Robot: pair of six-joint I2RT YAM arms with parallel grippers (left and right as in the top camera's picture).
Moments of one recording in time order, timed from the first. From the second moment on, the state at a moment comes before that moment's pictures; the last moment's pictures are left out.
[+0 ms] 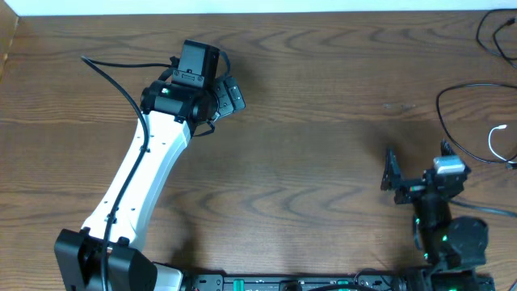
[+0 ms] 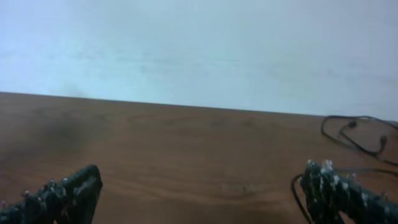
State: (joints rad) left arm -0.27 1.58 1.41 -0.92 -0.05 -0.62; right arm 0.09 0.23 0.24 -0.04 0.00 -0.01
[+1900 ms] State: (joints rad) left arm -0.19 1.15 1.11 -0.63 -0.22 -0.61; right arm 0.06 0.01 0.01 -0.07 0.00 -0.01
